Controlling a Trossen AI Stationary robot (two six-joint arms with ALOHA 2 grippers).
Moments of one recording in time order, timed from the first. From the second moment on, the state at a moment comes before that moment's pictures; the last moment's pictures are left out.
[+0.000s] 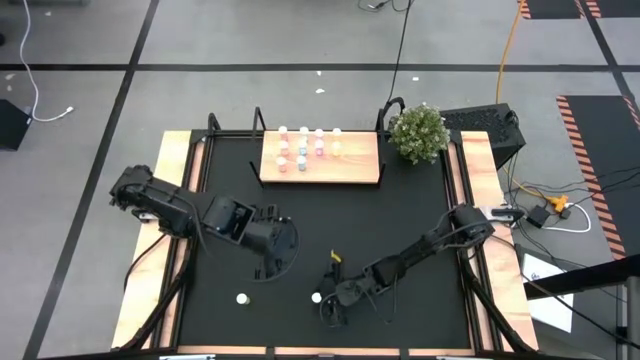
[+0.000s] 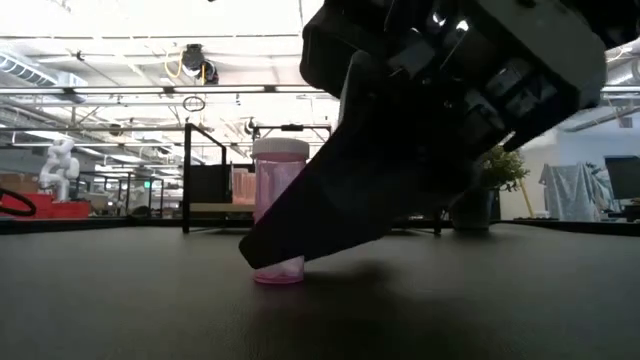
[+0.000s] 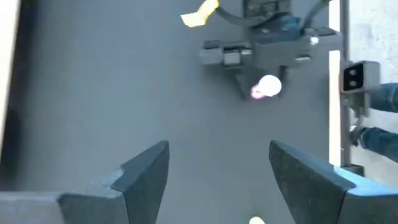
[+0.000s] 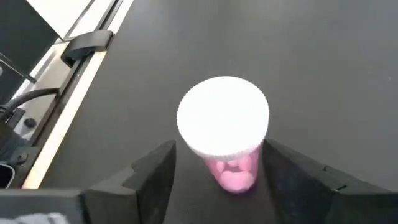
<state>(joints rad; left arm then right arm) -0.35 1.60 1.66 -1.17 -0.08 -0.39 0.47 2.13 1.09 0.42 0.14 0.42</state>
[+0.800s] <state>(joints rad) -0.41 1.67 1.60 -0.87 -0.17 -0.45 0.48 1.87 1.09 0.01 0.31 0.65</state>
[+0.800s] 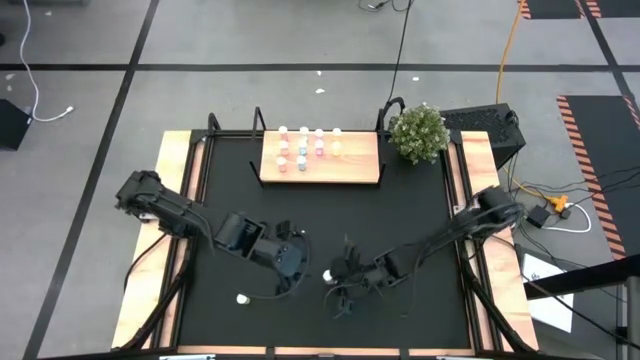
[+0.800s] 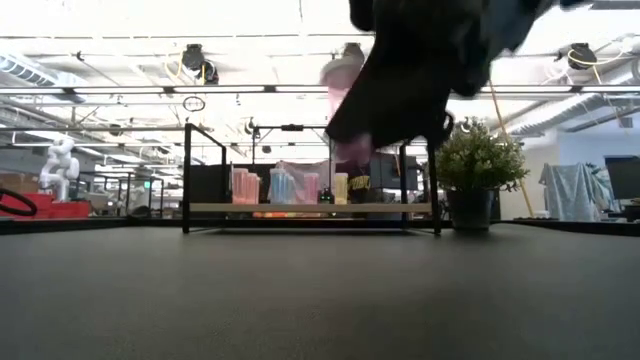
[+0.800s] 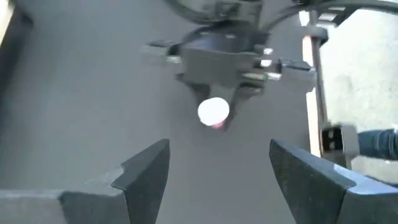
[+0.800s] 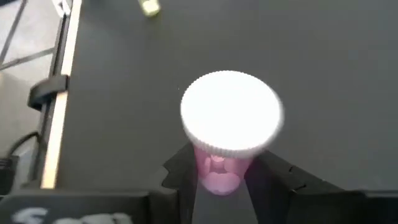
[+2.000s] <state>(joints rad) -0.25 1.81 1.60 -0.45 0.03 -0.24 0.48 1.53 1.09 -0.26 0.34 0.54</state>
